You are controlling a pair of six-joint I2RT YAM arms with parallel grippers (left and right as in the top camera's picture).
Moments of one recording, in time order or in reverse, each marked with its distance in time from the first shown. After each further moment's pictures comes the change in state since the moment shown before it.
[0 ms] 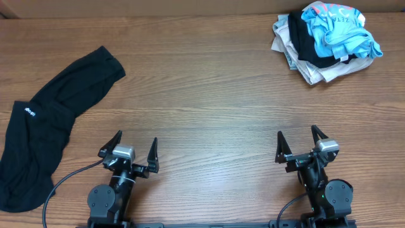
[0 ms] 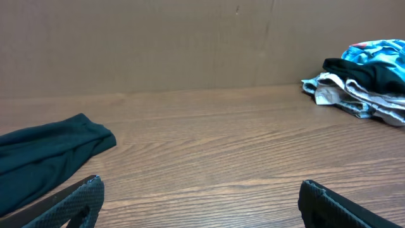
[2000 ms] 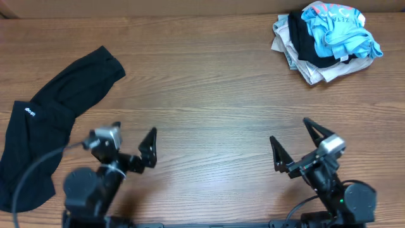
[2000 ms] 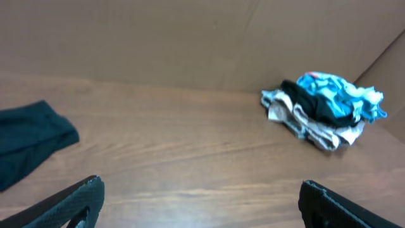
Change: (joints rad) left arm 0.000 0.381 0.544 -0.313 0.094 -0.193; right arm 0.000 0.170 0.316 -0.054 -0.299 0.000
